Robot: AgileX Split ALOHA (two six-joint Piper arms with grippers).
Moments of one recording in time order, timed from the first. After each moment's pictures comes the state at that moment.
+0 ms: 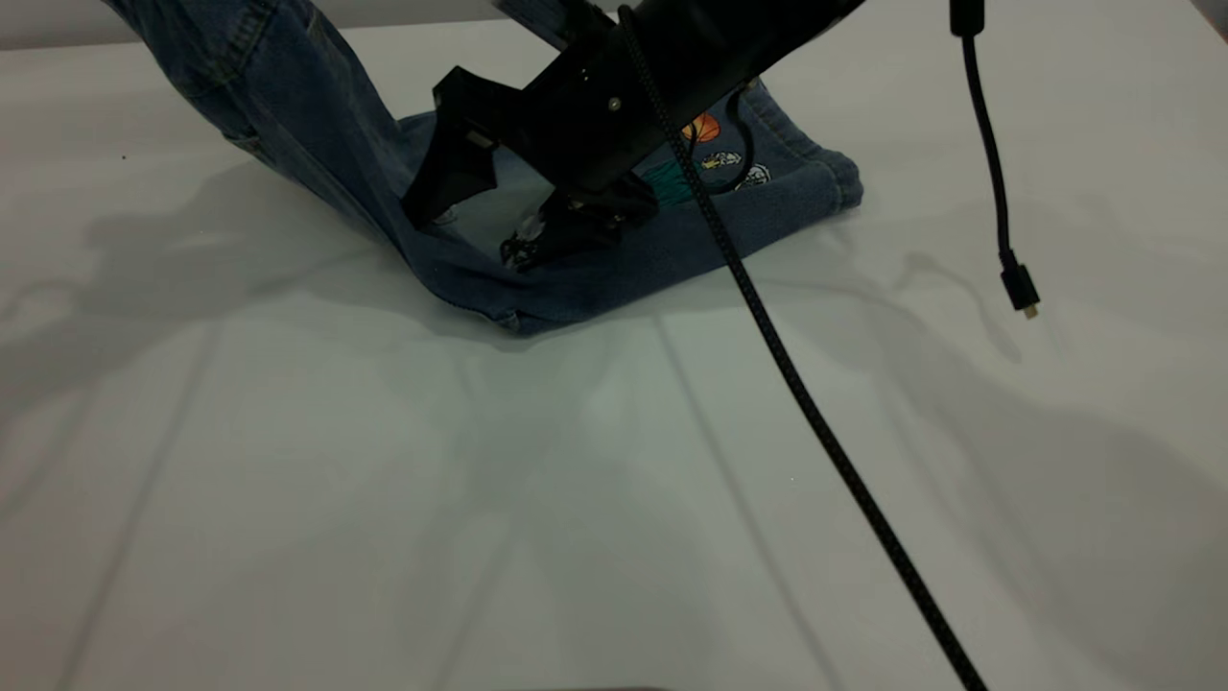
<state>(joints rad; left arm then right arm) 0.13 1.69 -1.10 -1.15 0.62 0.75 0.46 2.51 -1.73 1.30 0.75 -0.72</state>
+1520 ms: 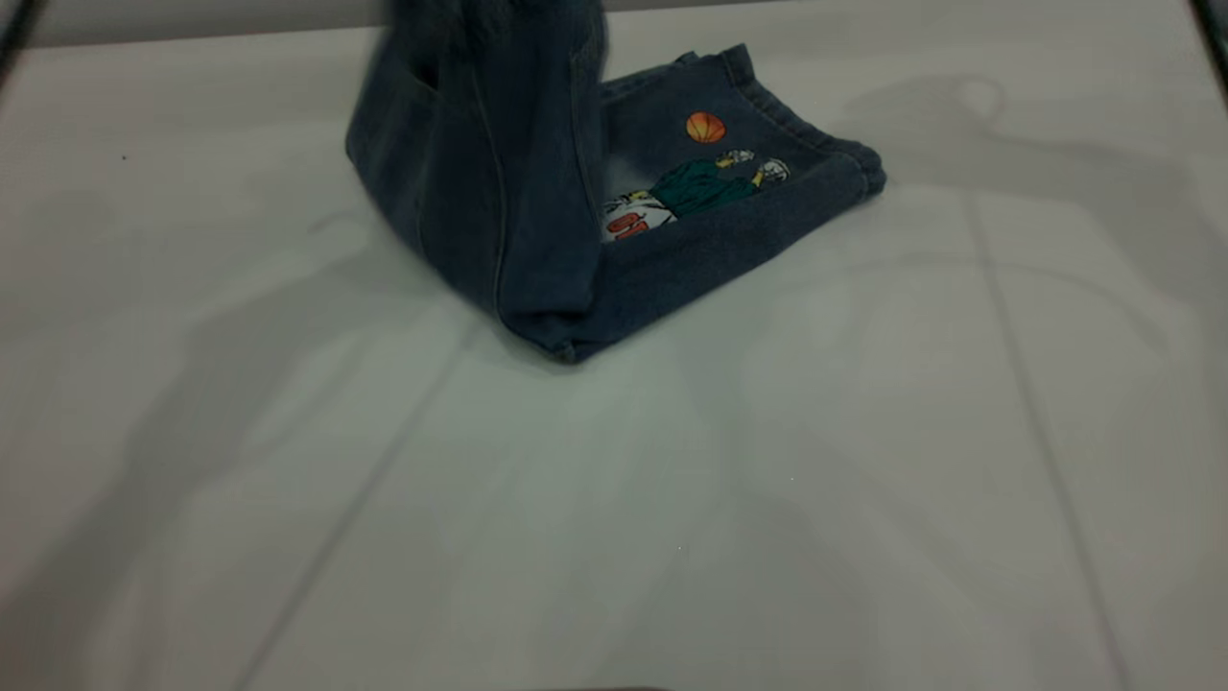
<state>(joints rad) -0.29 1.92 -1.35 -1.17 0.41 0.79 0.04 2.17 -1.73 1.04 0.91 -0.68</state>
